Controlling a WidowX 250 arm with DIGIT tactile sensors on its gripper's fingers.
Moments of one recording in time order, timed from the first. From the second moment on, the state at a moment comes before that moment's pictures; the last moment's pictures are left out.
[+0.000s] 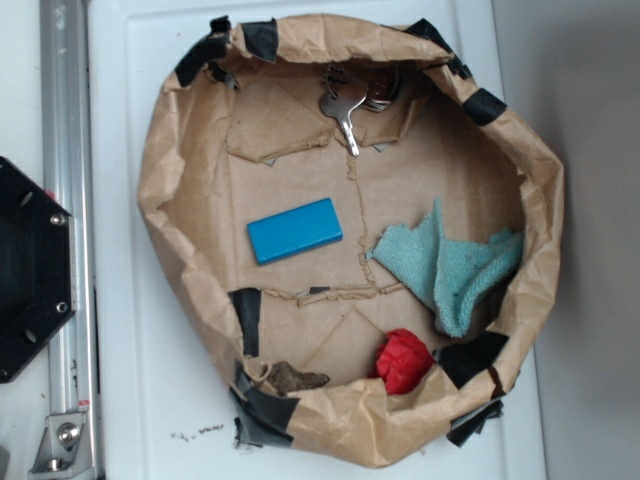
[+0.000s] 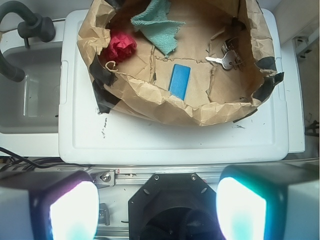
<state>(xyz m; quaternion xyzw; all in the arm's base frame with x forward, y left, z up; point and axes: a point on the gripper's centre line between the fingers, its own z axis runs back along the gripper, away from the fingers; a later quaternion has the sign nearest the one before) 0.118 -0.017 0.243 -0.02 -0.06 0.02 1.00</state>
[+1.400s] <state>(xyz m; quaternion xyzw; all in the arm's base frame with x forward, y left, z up) 0.210 0.016 0.063 0.06 -0.01 0.10 0.99</state>
